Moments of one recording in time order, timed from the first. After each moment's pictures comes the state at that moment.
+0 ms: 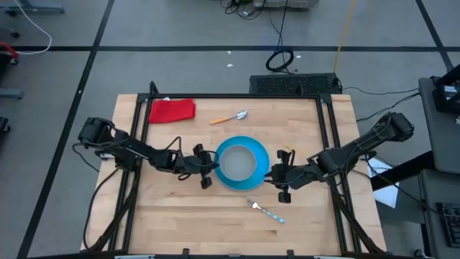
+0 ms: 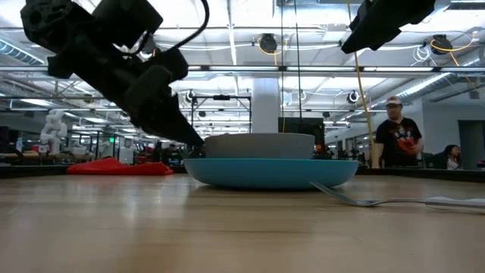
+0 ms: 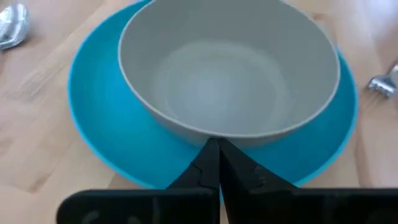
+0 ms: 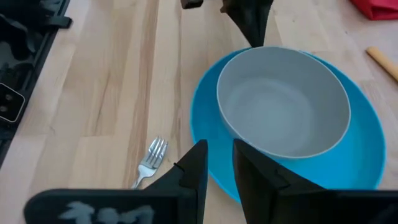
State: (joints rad) left arm -0.18 1.58 0.57 0.38 -0.31 -0.31; right arm 0.45 1.24 0.87 -0.42 0.35 0.34
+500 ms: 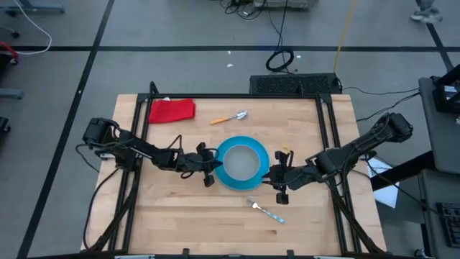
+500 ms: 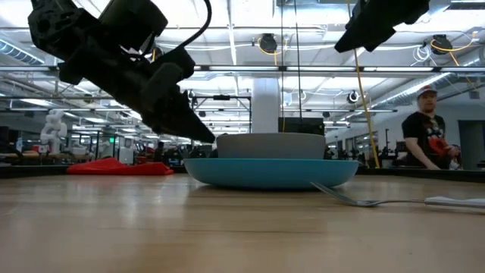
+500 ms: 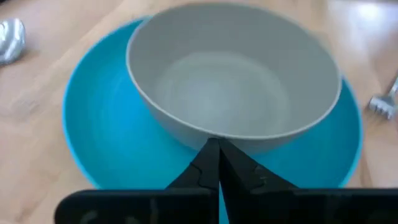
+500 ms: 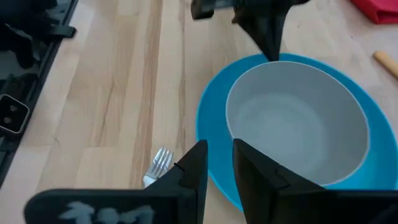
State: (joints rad) left arm -0.15 1.62 0.57 0.50 -0.29 -0.27; right arm 0.45 1.27 0.87 -0.36 0.35 0.35
